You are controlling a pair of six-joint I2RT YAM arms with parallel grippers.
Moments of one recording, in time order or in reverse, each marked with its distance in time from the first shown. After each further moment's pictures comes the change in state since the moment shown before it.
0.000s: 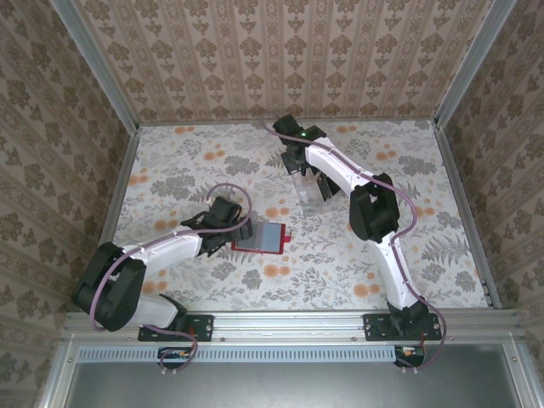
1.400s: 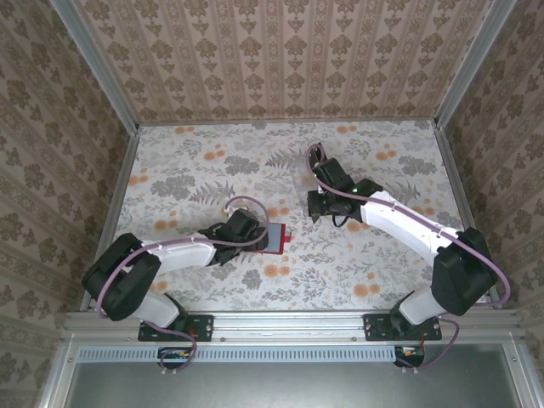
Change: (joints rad) left arm -0.193 0.084 -0.049 0.164 -0.038 -0.058; right arm 0.066 -0.863 -1.068 0.371 -0.256 0.313
